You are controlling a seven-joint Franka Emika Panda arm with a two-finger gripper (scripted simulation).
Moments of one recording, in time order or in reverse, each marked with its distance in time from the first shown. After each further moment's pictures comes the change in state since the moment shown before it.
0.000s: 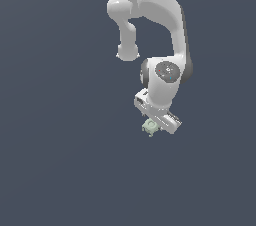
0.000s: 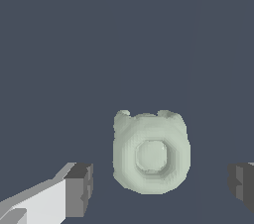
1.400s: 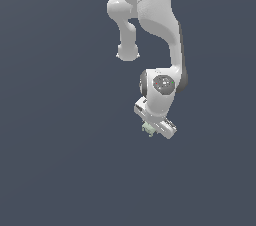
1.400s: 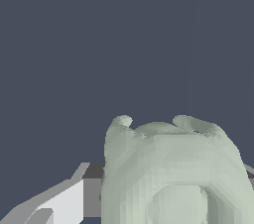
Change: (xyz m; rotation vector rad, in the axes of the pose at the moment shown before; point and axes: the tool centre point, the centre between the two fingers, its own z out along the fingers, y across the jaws) arm 0.000 -0.001 0.050 0.001 0.000 0.004
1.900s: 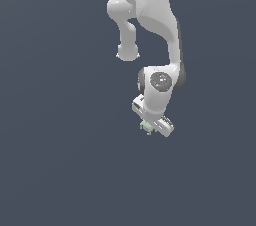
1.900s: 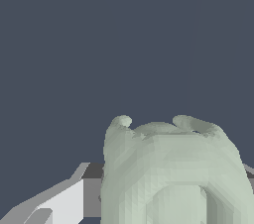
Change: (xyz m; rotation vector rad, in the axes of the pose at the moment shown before) arm 0.001 0.011 -0.006 0.000 -0.001 -0.001
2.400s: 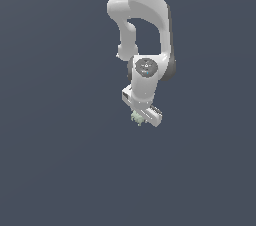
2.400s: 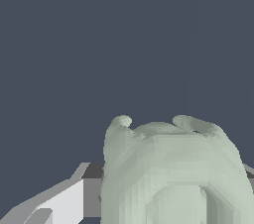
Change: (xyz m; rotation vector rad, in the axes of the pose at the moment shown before) arm 0.010 0.054 -0.029 0.000 -0.001 0.000
